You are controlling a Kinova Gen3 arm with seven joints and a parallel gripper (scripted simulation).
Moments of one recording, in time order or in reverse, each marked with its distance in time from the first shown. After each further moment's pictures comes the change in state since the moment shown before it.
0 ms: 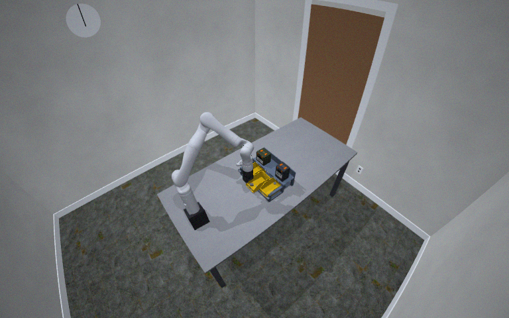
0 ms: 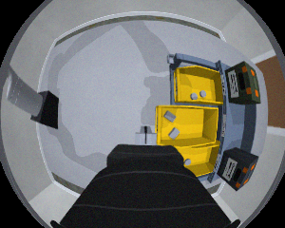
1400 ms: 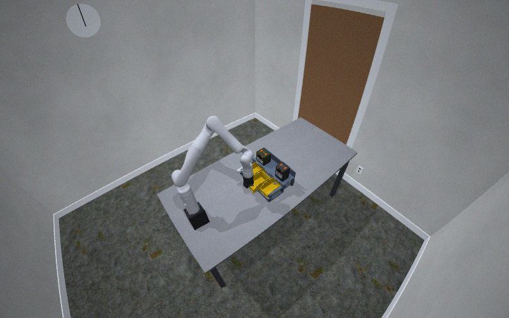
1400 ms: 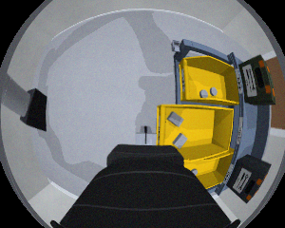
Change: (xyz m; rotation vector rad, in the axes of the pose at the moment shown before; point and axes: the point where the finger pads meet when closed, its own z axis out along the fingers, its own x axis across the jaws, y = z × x) arm 0.004 -0.003 0.070 0.000 0.011 -0.007
